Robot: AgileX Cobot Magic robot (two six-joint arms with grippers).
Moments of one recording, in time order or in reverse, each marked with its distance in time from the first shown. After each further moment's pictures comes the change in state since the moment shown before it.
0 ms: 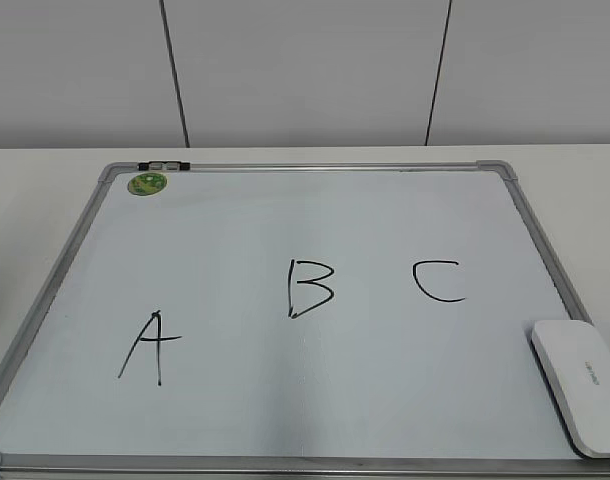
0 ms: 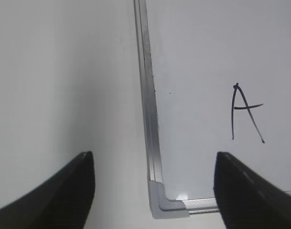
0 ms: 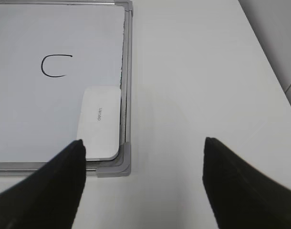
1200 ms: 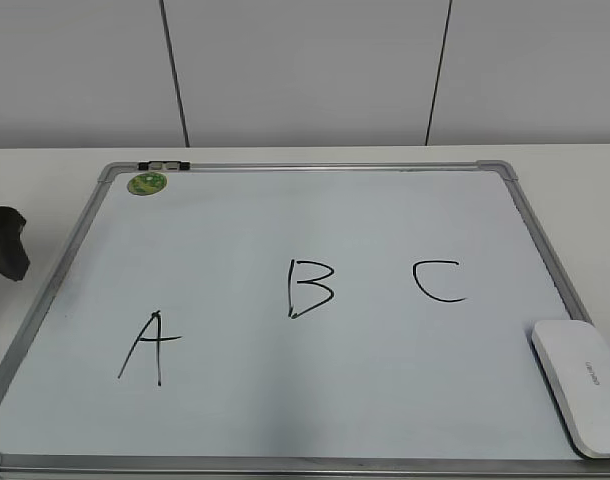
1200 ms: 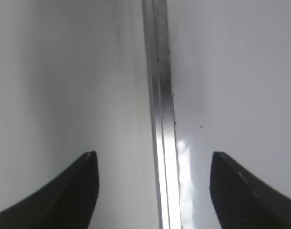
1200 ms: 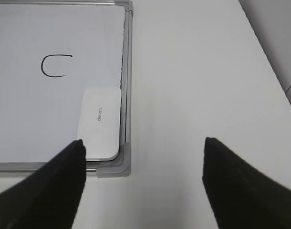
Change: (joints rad) left arm 0.000 0.649 -0.183 0.012 -0.132 0.000; right arm 0.000 0.000 0.000 0.000 0.000 0.000
